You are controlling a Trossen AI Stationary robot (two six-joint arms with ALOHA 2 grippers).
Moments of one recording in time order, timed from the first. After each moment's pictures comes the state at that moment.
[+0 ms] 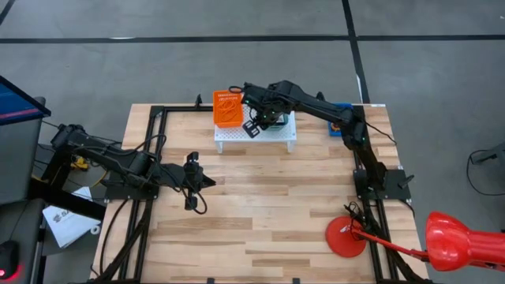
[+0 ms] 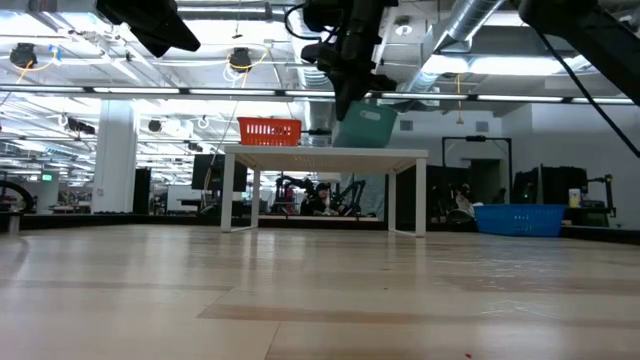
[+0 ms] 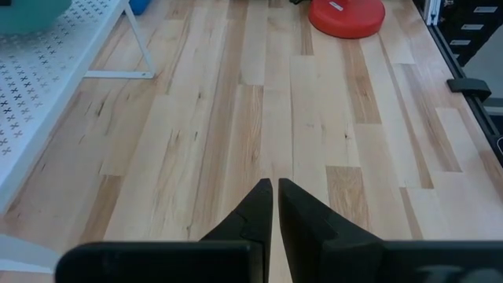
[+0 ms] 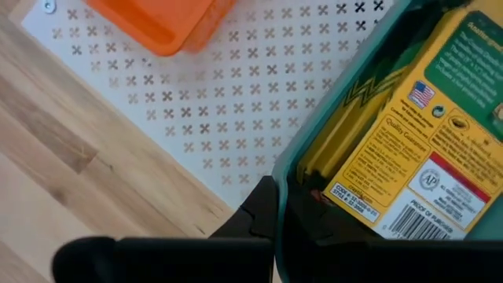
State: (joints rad) left arm -0.34 0.98 0.77 -0.43 -0.36 -0.23; right arm -0.33 2.17 2.33 -1.42 0.12 0.50
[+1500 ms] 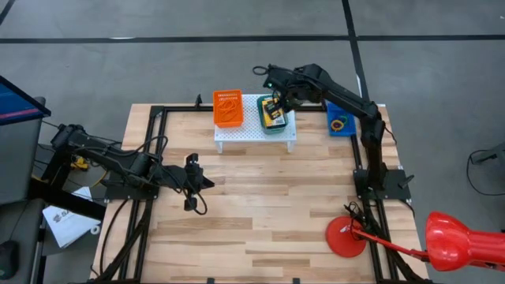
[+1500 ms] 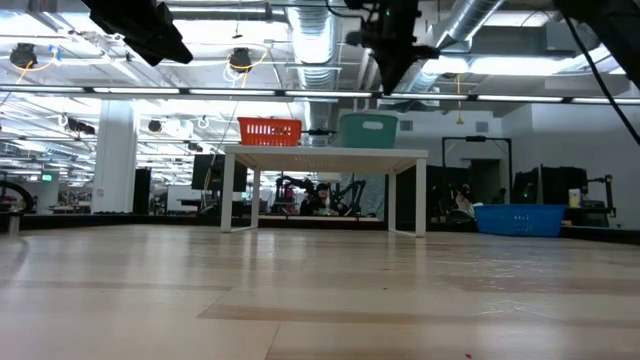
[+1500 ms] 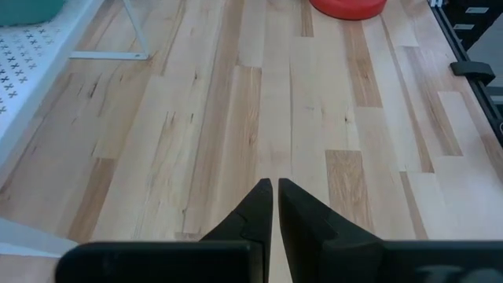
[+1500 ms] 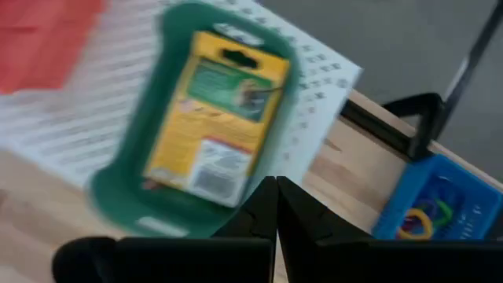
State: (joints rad) left arm -0.34 0.98 0.75 -0.45 -0.35 -0.25; right arm -0.42 2.00 2.29 -1.57 0.31 0.55
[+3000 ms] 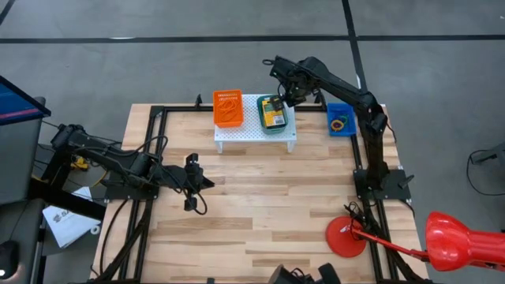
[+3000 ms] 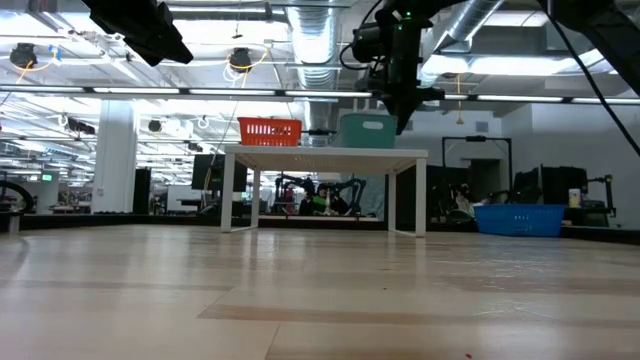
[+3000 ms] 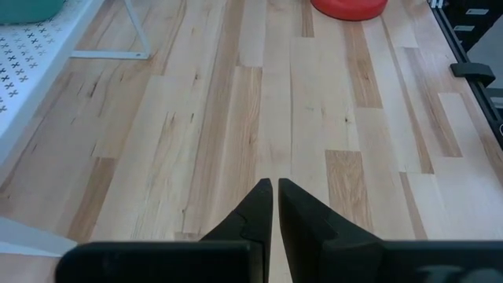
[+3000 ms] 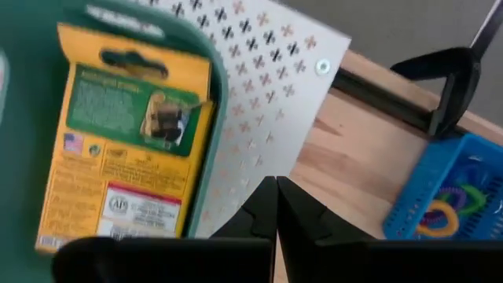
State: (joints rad) left arm -0.34 0.98 0.75 -0.45 -0.35 -0.25; right arm -0.62 2.02 2.11 -1.45 0.16 0.51
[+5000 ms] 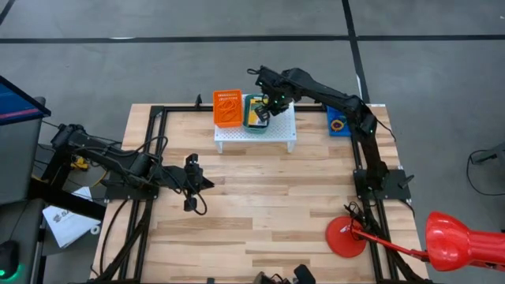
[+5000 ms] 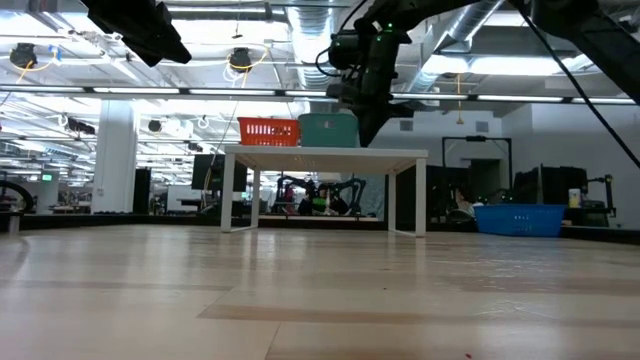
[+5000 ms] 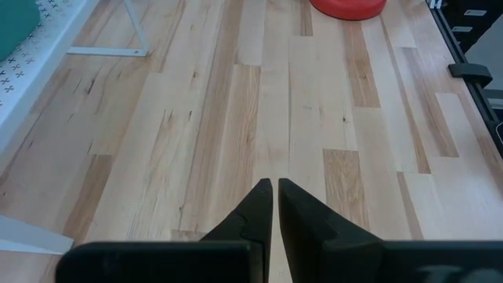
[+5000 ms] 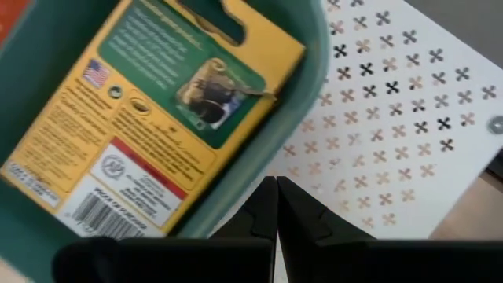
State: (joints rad) left arm -0.35 0.98 0.75 -0.45 -0.35 -0.27; right arm -0.53 2.11 2.11 -1.29 0.08 0.42
